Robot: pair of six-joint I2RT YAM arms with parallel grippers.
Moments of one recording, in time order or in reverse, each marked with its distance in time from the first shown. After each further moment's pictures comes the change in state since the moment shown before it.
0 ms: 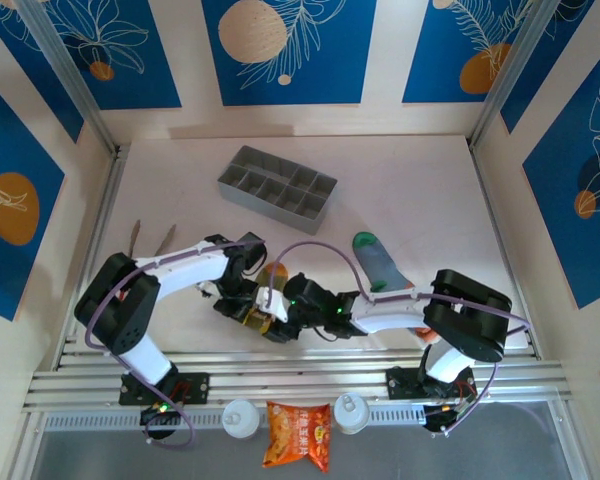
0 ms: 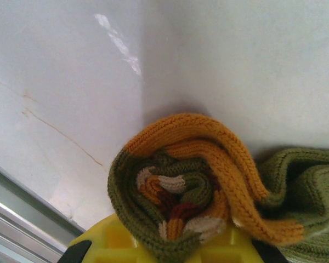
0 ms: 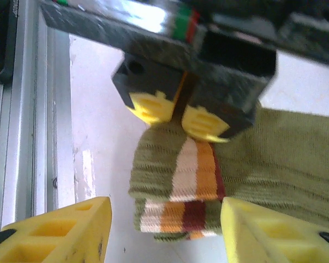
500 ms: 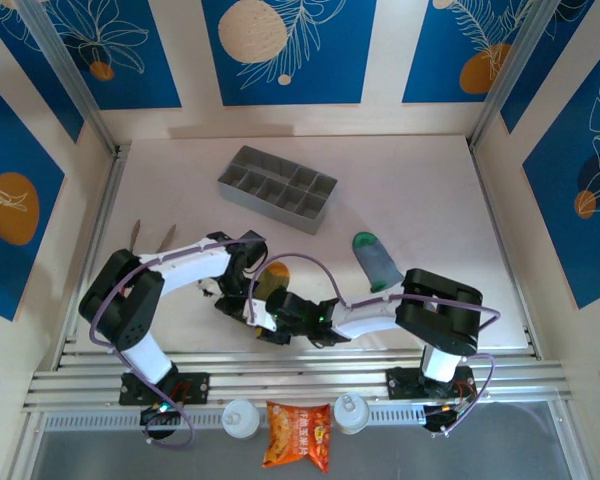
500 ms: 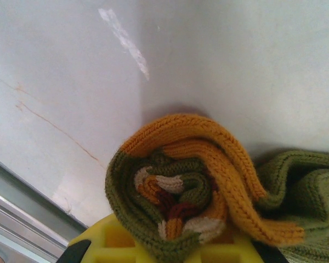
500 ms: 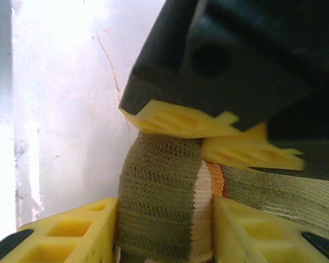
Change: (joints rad) left arm 0.010 0.028 0.025 -0.016 0.023 0.017; right arm 0.084 0.151 0.080 -0.024 0.196 -0.089
